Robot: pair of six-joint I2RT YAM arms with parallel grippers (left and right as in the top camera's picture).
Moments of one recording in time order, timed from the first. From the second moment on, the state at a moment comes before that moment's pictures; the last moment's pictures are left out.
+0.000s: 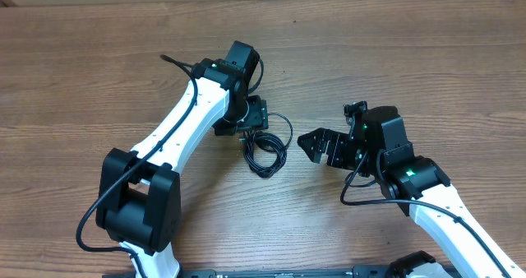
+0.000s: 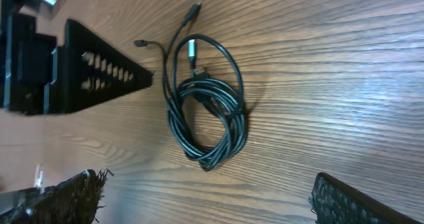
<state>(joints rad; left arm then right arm) -0.42 1.90 1.51 -1.06 0.14 -0.52 0.35 1.17 0.72 -0.39 -0.40 0.62</state>
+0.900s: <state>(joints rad) -0.28 1.90 1.51 -1.08 0.08 -0.88 0.68 1.61 0.93 -0.41 -0.11 0.36</state>
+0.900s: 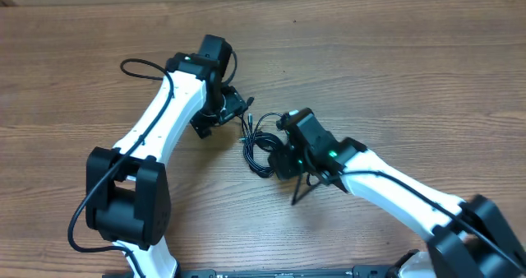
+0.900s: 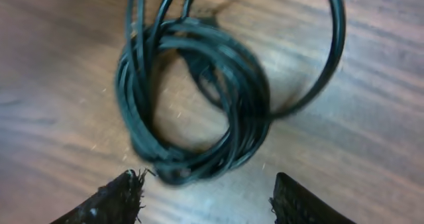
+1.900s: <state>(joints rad) -0.25 1.90 1.51 -1.07 0.09 -0.83 0.70 1.84 1.13 -0.59 -0.06 0.46</state>
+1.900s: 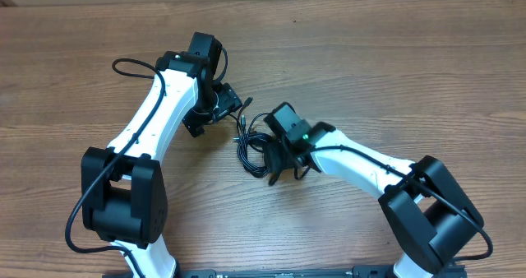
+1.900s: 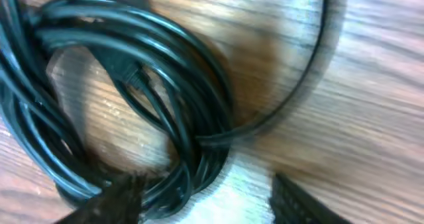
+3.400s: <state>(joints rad) -0.25 1.90 1.51 -1.11 0.21 -0.67 0.64 1.96 1.27 -0.64 -0.44 0.47</state>
